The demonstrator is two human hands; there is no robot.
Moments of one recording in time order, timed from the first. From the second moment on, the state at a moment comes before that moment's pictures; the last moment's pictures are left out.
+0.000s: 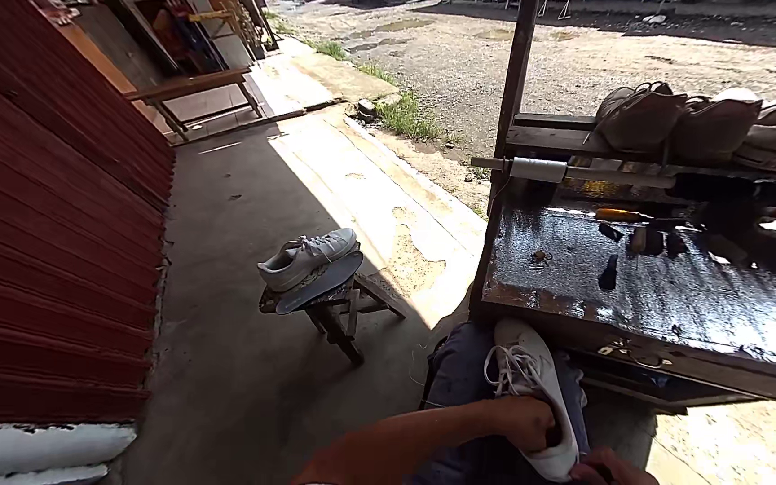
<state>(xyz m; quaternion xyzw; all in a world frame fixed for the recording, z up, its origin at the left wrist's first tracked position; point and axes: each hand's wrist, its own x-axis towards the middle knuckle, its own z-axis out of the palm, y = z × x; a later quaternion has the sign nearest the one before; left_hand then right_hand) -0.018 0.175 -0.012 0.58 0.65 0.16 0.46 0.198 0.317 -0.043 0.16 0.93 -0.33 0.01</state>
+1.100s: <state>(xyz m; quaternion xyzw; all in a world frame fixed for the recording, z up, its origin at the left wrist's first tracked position) 0.000 0.181 -0.009 0.47 0.73 0.16 0.47 0.211 0.282 -0.065 0.27 0.84 -0.44 -0.15</state>
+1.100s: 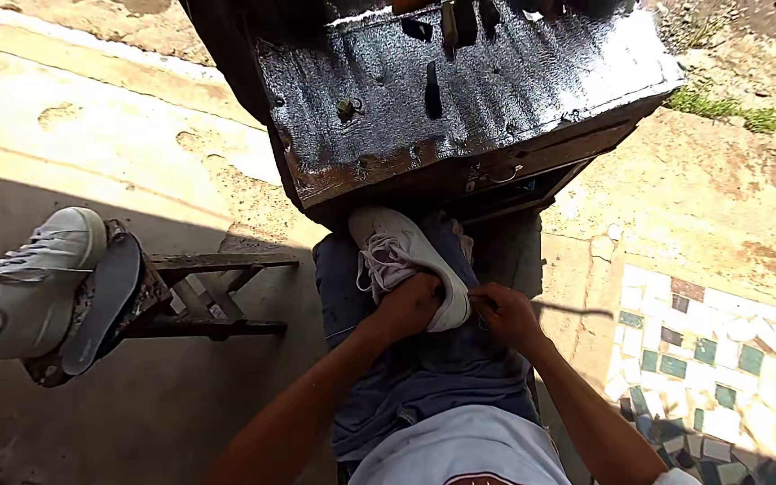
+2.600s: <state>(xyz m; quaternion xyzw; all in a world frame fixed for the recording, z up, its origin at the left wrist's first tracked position) 0.080 0.128 0.044 0.41 0.78 0.36 0.31 0.500 0.339 -0.141 0.70 0.63 -0.32 -0.13</state>
